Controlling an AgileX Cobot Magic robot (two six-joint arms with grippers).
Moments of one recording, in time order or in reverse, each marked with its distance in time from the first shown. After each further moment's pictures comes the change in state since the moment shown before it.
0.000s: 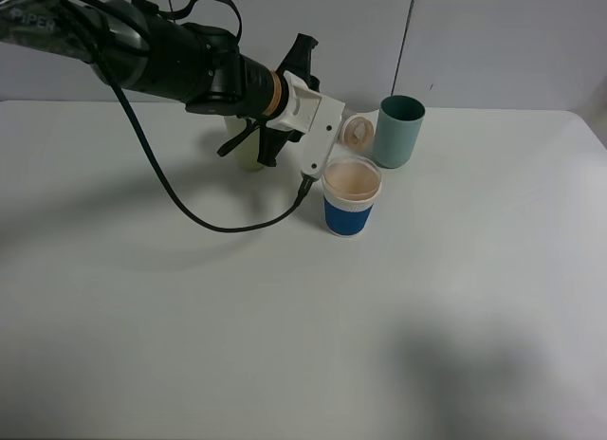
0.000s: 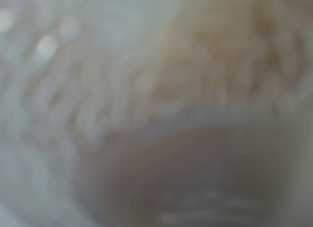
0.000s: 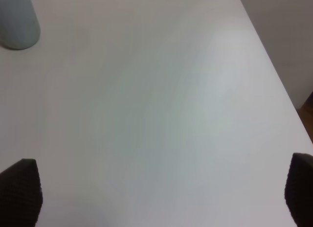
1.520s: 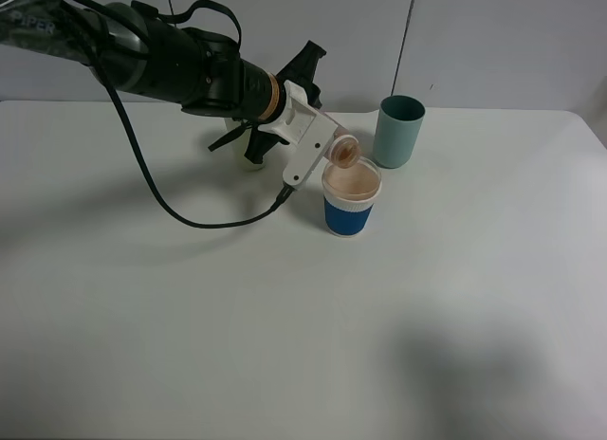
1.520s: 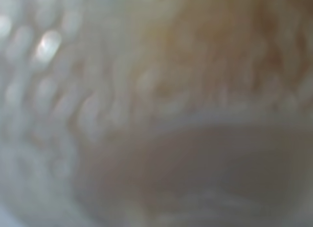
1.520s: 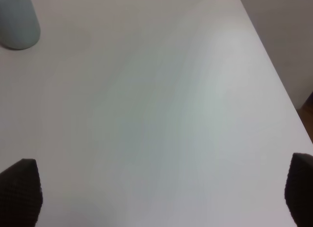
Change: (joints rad) left arm 0.001 0.000 0.009 0.114 0.007 0.111; right arm 0.000 0.000 0.000 0.000 0.000 0.000
